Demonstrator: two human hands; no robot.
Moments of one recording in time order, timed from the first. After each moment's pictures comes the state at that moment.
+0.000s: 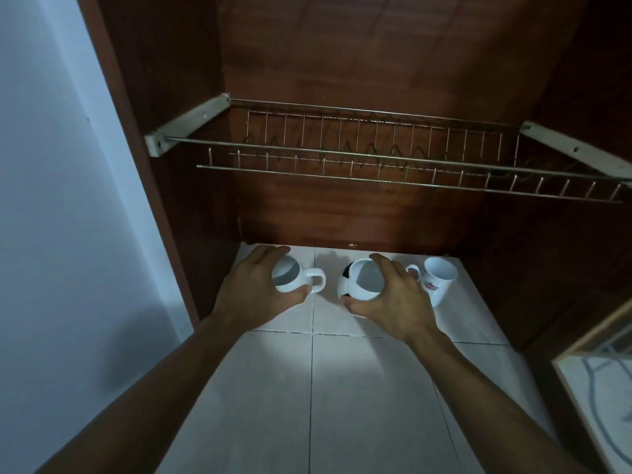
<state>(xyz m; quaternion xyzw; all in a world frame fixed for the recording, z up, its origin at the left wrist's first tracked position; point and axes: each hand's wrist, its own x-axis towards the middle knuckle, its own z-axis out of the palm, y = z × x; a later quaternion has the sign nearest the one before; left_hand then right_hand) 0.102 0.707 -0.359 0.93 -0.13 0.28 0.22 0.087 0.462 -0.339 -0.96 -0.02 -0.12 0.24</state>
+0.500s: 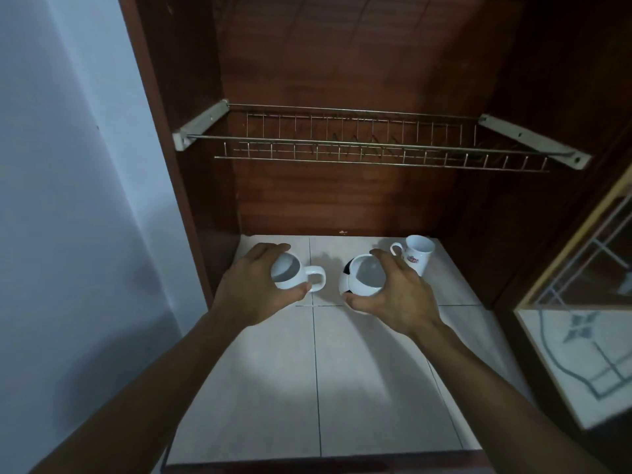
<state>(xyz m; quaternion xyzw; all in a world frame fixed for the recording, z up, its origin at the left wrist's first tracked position) 0.034 0.714 -0.341 0.91 -0.19 0.28 0.22 0.003 0.464 -0.321 -0.96 0.00 -0.13 0.23</state>
